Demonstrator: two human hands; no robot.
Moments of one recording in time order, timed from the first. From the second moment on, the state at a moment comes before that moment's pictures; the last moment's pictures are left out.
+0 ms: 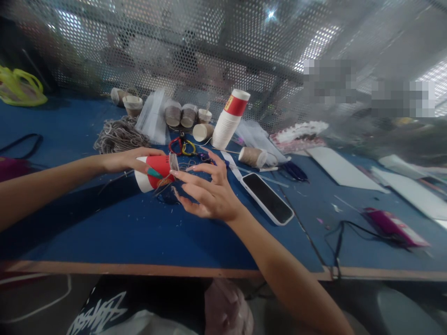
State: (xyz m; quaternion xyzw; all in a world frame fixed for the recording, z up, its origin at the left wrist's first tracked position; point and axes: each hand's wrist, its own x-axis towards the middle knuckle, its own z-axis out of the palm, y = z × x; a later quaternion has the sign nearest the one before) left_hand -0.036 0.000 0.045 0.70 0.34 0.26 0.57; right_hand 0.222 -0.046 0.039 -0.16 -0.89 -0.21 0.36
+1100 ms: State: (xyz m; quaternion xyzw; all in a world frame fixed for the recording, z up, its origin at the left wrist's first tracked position) left_hand -0.042 0.006 0.039 0.63 0.31 0.27 0.66; right_hand 0.221 -0.054 0.043 -0.14 -0.88 -0.20 0.40
